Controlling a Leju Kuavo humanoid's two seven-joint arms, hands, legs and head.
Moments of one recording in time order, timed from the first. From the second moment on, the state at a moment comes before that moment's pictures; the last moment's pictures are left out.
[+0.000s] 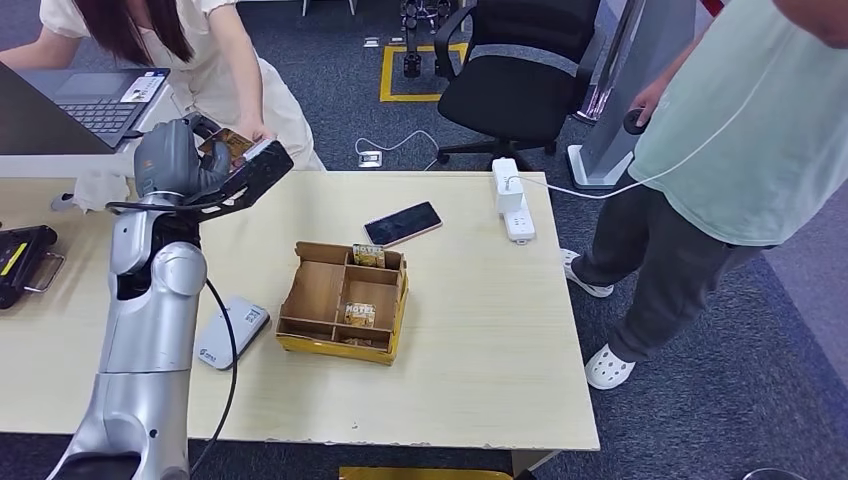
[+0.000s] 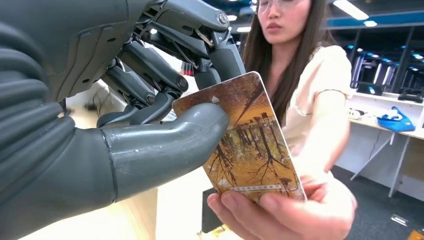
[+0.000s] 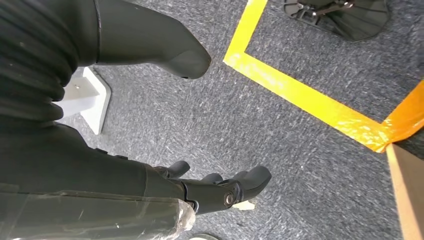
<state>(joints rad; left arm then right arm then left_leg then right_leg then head) -0.65 -0.07 -0.01 -1.38 -1.22 -0.05 0.07 -0.15 0.19 -0.77 -0.26 1.56 -0.15 -0.15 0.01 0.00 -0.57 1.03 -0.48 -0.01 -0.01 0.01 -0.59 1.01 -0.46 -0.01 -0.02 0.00</state>
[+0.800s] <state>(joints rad) -0.67 -0.06 0.17 -1.32 -1.39 0.06 0.15 -0.15 0.19 -0.76 -0.26 1.55 -0.15 -0.15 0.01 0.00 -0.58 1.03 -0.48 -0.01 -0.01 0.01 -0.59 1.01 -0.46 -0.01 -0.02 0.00</state>
